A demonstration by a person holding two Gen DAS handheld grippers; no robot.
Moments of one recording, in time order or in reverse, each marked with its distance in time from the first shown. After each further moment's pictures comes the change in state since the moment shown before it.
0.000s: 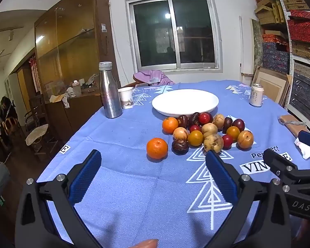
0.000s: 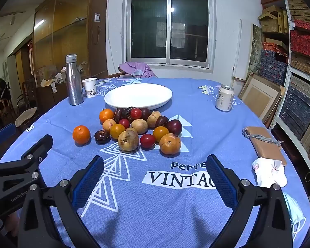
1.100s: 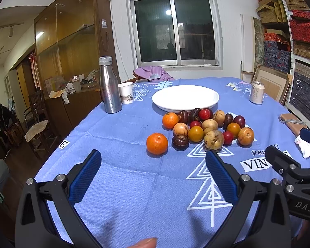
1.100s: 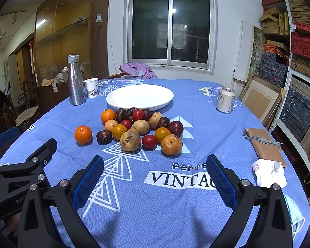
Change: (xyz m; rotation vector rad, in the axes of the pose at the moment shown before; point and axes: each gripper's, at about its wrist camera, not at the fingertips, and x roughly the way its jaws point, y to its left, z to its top) left arm 0.005 -0.001 -0.005 -0.009 0.019 -0.005; right arm -0.001 0.002 0.000 -0.009 -0.002 -0.001
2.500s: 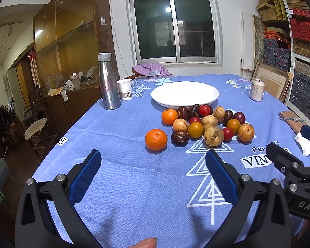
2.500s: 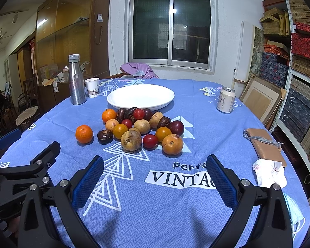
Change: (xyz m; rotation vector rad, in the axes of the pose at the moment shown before) left arm 0.002 -0.003 -0.008 0.001 0.019 -0.004; right arm 0.000 0.001 -0.001 -0.001 -0.003 0.000
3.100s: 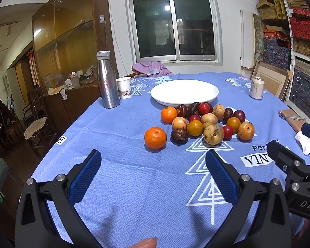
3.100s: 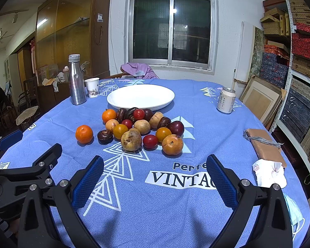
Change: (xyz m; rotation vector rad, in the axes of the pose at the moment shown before) left arm 0.002 -0.002 -0.003 0.001 0.013 -0.001; right arm 0.000 0.000 0.001 -0.001 0.000 -0.001
